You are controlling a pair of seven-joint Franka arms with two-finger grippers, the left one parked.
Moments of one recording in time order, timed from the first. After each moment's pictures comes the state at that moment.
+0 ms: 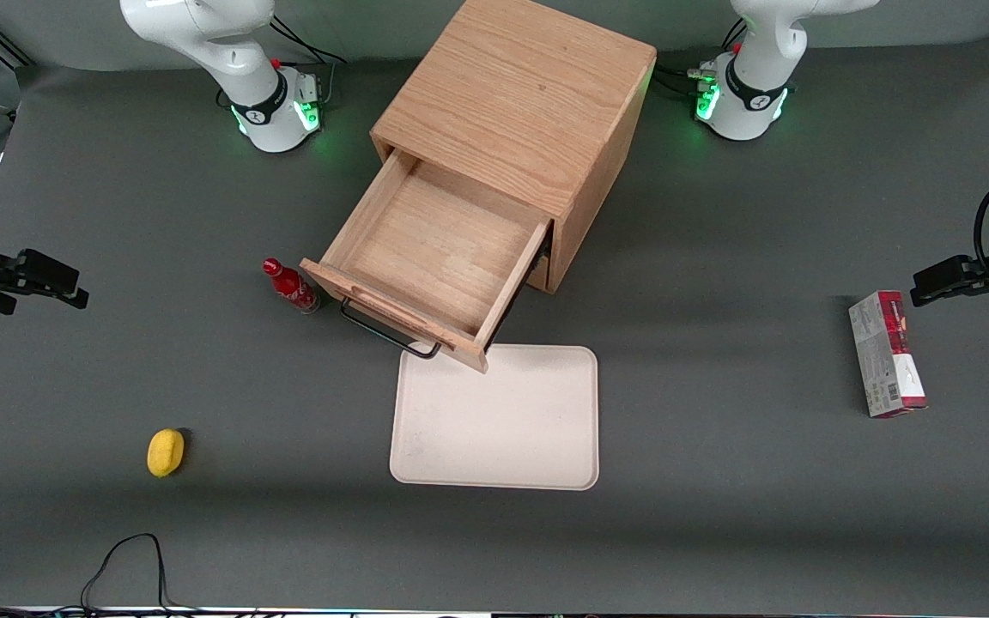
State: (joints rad) arm 0.08 0.10 -0.15 -1.50 0.05 1.65 -0.09
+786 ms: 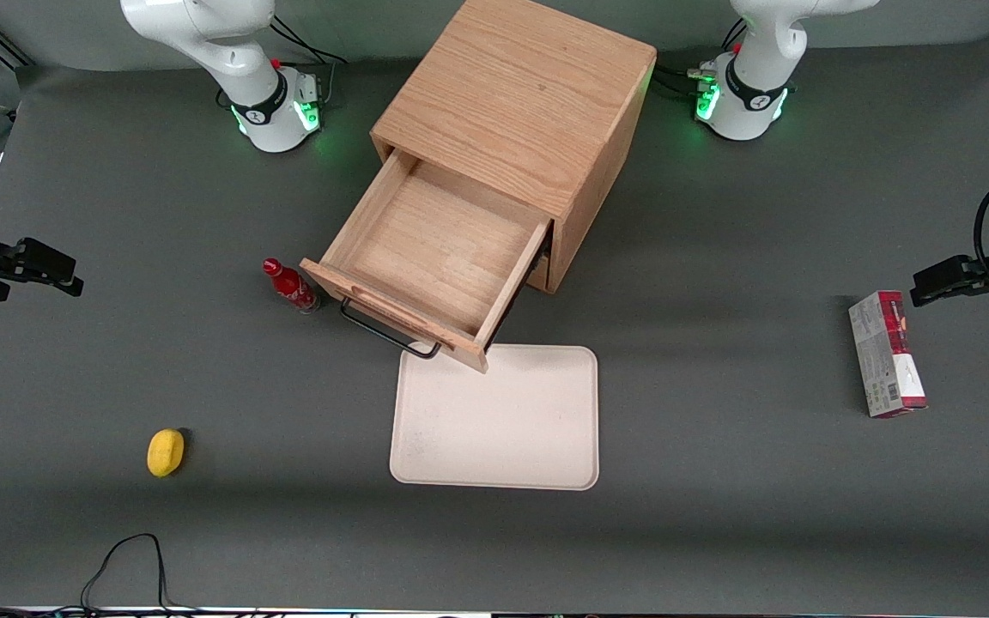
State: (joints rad) arm 0.06 0.07 -0.12 -1.55 0.00 1.65 -0.09
